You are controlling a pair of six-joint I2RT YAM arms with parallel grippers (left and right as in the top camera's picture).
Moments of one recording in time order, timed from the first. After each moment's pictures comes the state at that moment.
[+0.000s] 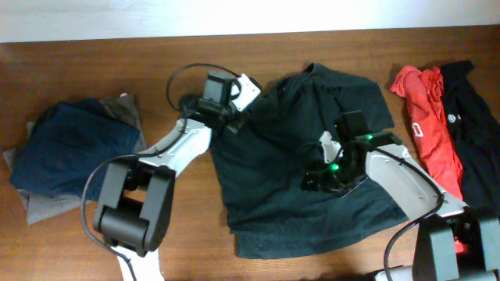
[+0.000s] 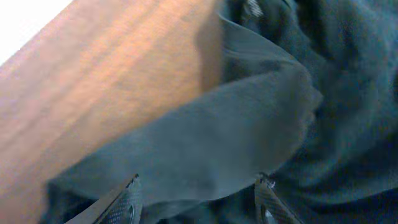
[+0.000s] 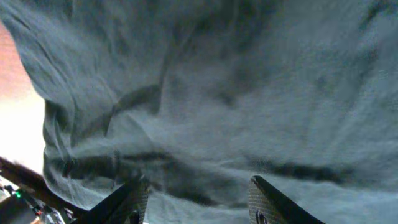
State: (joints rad) left arm -0.40 2.01 1.30 -0.09 0.10 0.44; right arm 0.18 1.59 0.95 -0.89 -0.45 0.21
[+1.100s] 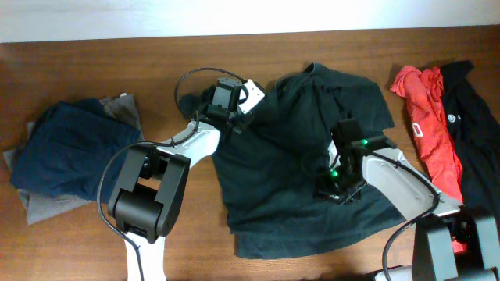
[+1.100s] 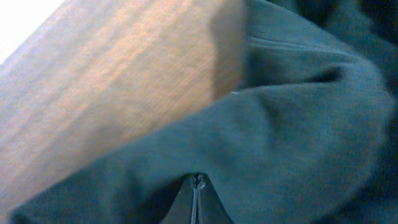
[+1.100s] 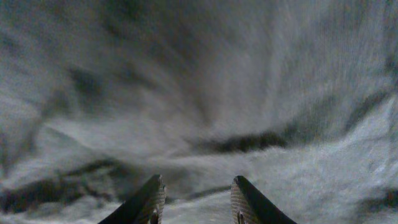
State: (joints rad) left arm -0.41 2.12 1.30 0.07 0.00 0.44; right arm 0.19 1.59 0.89 -0.91 -0.29 0.37
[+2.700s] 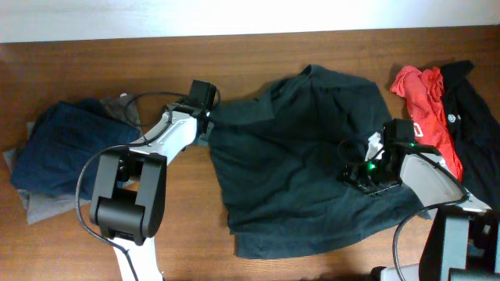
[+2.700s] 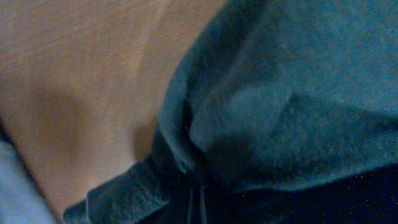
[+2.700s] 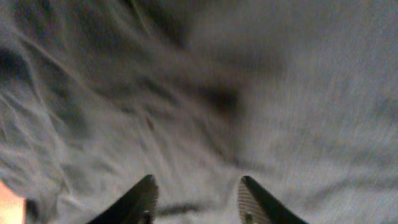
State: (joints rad) left arm -0.28 2.06 1.35 -0.60 -0.35 0.05; right arm -0.15 1.59 0.83 -0.75 -0.40 0.29
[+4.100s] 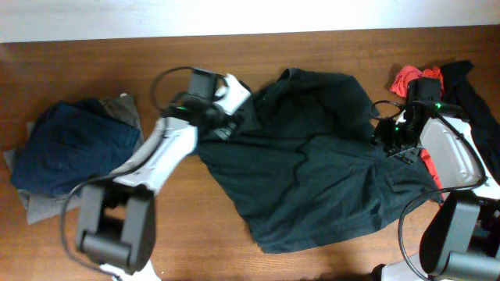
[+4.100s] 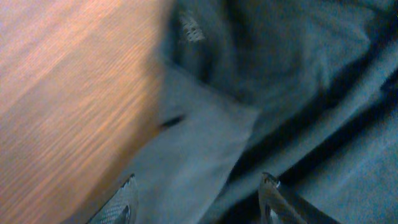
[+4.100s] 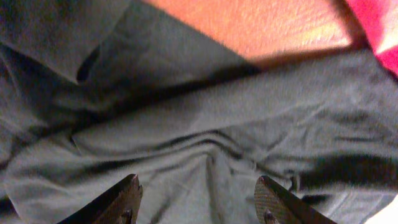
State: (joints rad) left arm -0.38 1.90 1.32 -0.37 0.19 0.43; right arm -0.22 1.70 1.22 -0.92 -0.06 0.34
